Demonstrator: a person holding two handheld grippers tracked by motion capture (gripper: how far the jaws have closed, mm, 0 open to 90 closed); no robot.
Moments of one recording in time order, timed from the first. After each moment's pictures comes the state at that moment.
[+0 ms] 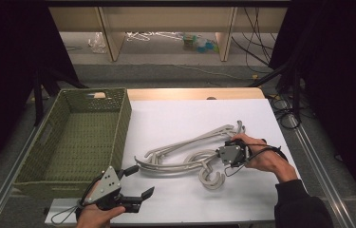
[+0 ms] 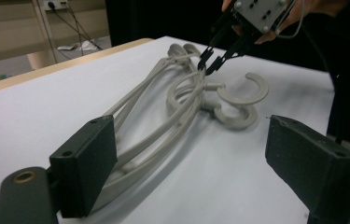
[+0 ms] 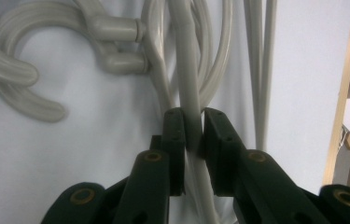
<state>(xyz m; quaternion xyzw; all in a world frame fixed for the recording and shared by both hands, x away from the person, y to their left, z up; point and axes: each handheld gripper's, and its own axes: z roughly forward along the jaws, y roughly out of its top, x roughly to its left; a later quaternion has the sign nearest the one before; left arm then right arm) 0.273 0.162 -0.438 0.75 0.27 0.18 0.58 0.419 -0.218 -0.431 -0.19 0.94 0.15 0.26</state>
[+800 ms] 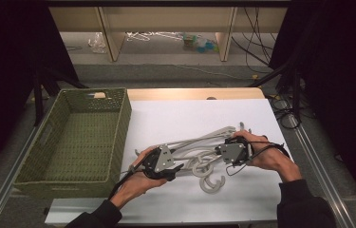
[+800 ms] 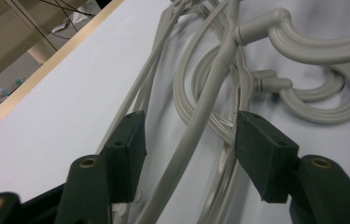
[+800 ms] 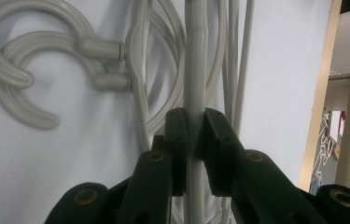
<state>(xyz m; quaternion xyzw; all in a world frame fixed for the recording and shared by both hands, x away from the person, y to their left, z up) 0.360 0.063 -0.451 0.86 0.16 0.25 0.41 0.412 -0.215 -0.405 -0.22 0.92 0.17 0.27</state>
